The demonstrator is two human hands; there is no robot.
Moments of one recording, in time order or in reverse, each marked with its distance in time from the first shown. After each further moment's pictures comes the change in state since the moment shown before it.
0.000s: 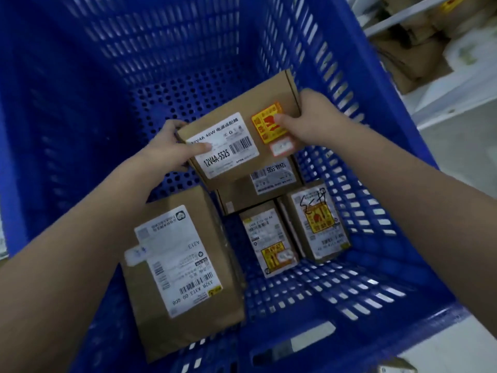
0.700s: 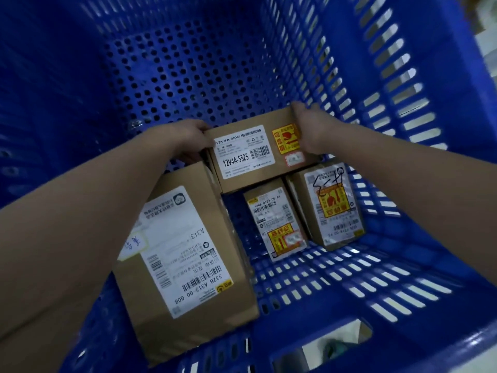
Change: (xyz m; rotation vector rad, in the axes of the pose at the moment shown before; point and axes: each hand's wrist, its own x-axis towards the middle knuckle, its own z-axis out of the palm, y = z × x) left_hand 0.064 -0.030 0.037 0.336 -0.263 -0.164; right_hand 0.026 0.059 0.074 -0.504 -0.282 0.077
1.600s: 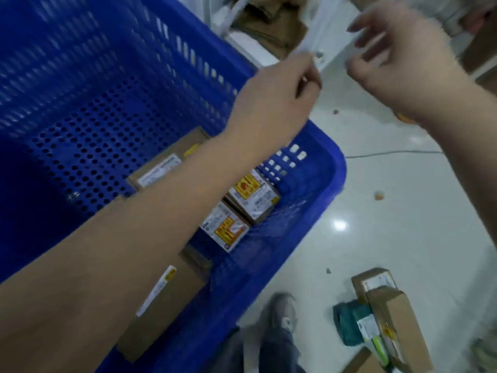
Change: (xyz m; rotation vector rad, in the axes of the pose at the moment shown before) left_hand -0.232 0.161 0.133 0.186 0.168 1.327; right_hand -0.267 0.128 -0.094 0.298 0.882 0.182
